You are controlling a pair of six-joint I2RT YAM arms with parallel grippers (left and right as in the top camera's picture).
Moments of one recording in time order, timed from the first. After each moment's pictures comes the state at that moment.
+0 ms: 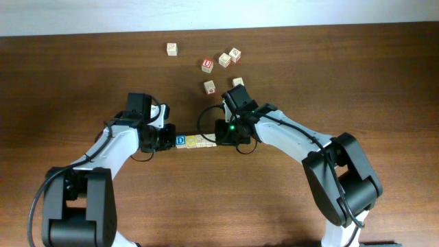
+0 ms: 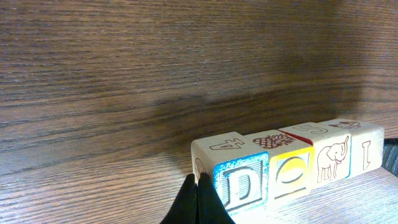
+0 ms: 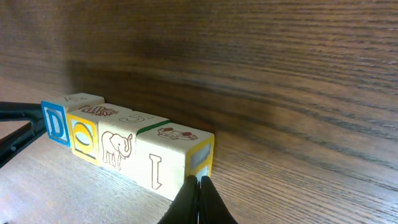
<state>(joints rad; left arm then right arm) -0.09 1.75 0.98 -0.51 0.34 -0.17 0.54 1.97 1.26 -0.48 -0.38 0.54</state>
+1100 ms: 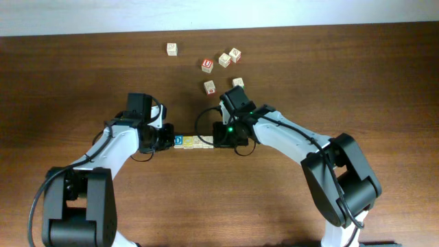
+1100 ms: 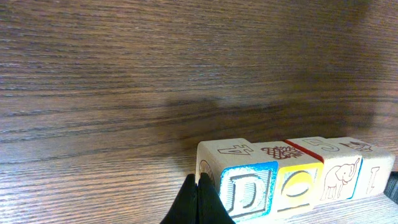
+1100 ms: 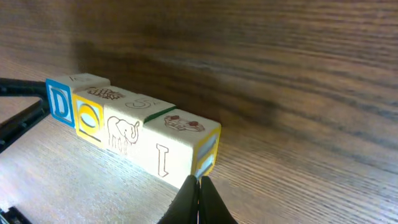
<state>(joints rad) -0.09 1.75 0.98 -0.52 0.28 -0.23 0.55 1.97 1.26 -0.49 -0.41 0.53</state>
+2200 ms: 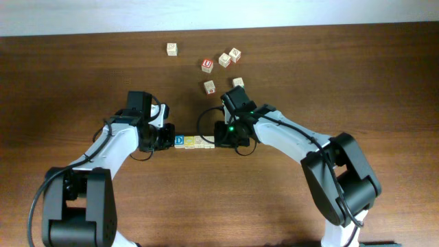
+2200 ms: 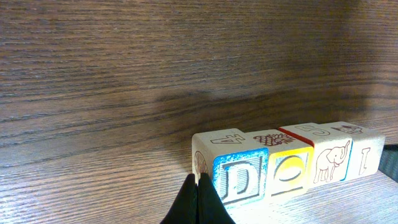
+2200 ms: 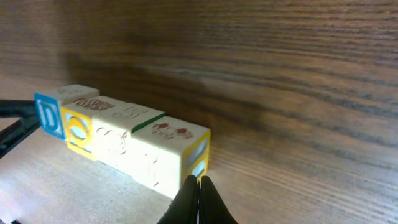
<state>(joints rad) -0.09 1.75 1.01 -0.56 0.30 -0.16 0.54 1.98 1.26 -0.49 -0.39 0.58</state>
